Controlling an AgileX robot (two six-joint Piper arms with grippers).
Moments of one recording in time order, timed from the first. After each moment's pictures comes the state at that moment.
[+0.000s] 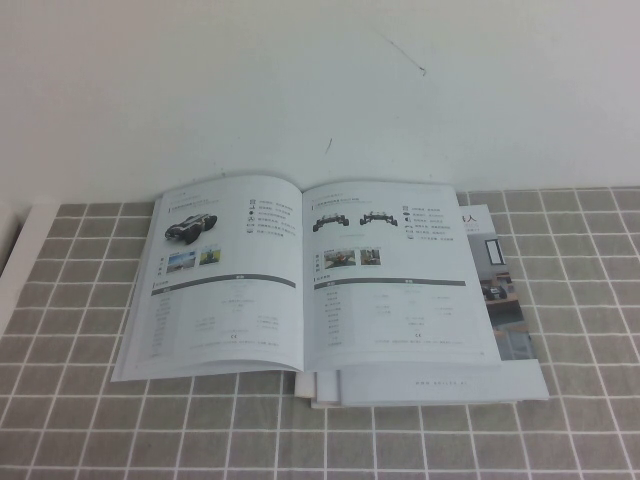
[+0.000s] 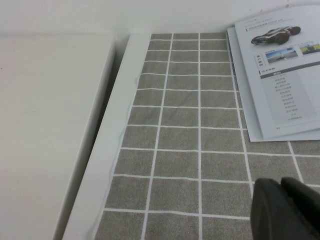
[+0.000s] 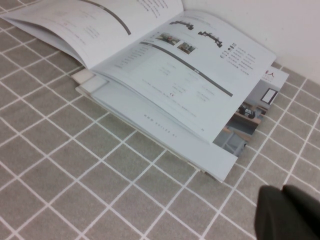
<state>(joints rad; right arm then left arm) 0.24 0.29 -0.32 0.43 0.64 -0.70 0.04 -0.01 0.02 0.08 0.37 -0.13</state>
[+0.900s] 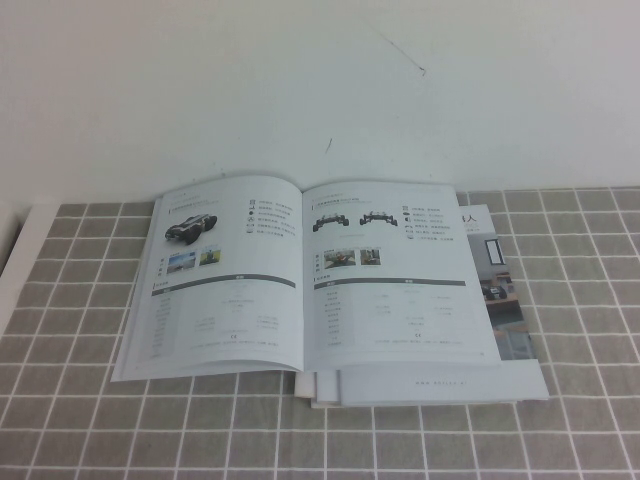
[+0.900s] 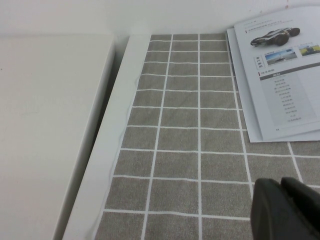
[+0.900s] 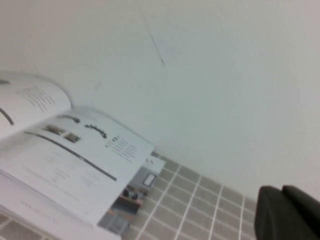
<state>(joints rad) 0.15 0.01 -0.20 0.44 0.36 -0.79 0.04 -0.01 0.02 0.08 0.37 -0.12</state>
